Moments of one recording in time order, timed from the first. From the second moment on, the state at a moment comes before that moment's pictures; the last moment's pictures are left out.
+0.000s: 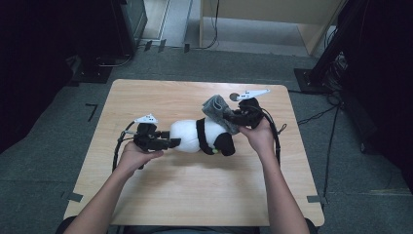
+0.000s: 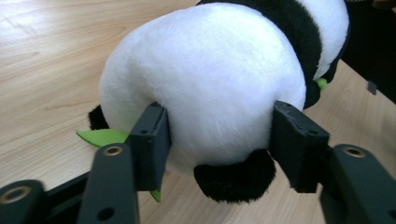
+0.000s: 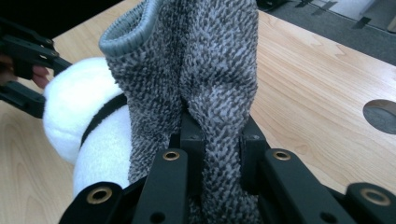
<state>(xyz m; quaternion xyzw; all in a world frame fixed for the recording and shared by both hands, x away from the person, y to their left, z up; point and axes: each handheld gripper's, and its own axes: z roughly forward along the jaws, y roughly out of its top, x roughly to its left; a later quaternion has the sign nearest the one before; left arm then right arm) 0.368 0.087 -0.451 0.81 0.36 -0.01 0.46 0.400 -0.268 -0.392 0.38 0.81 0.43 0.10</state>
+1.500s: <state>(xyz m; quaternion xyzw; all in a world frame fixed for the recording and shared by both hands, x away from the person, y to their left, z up) 0.427 0.061 -0.436 0.88 0.23 0.08 0.41 0.448 -0.276 -0.406 0.46 0.75 0.46 0.12</state>
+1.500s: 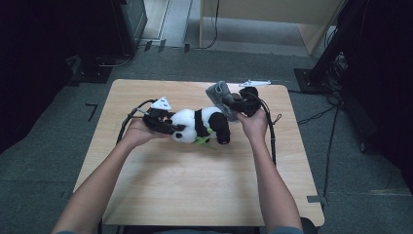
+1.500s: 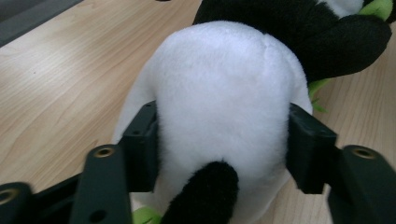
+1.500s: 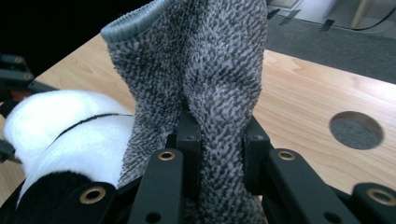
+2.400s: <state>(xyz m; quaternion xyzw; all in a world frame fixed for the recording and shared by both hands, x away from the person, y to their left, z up) 0.349 0.057 -0.426 0.77 0.43 0.06 0.47 0.325 -0.262 -0.397 0.38 0.77 0.50 0.13</state>
